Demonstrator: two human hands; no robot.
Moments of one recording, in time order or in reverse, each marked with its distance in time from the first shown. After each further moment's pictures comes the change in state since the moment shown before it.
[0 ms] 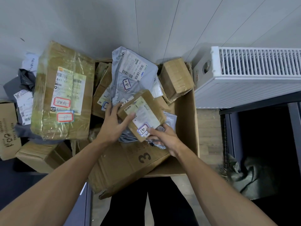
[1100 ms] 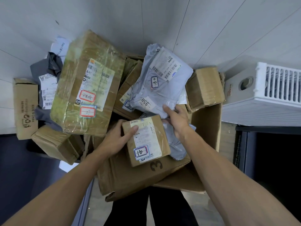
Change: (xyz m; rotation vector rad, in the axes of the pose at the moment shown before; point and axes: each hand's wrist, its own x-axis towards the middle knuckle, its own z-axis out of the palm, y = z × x) left_hand -0.018 -0.058 -0.020 -0.171 -0.051 -0.178; right_hand 0.085 -0.057 0.038 0.098 0.228 -0.105
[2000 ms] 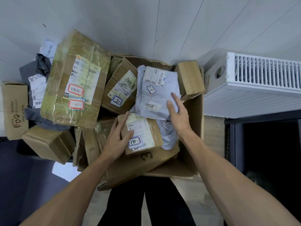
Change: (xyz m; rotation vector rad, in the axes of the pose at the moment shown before) left_hand -0.028 -0.007 0.048 0.007 0.064 0.172; right_hand -0.048 0.000 -0.057 -0.306 0.035 -0.450
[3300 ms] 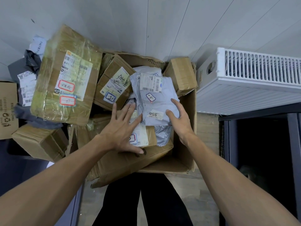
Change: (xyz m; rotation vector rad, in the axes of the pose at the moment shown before) left_hand 0.029 0.038 0.007 1.277 -0.284 0.480; right_hand -0.022 0.020 -0.032 0.021 -0.050 0.129
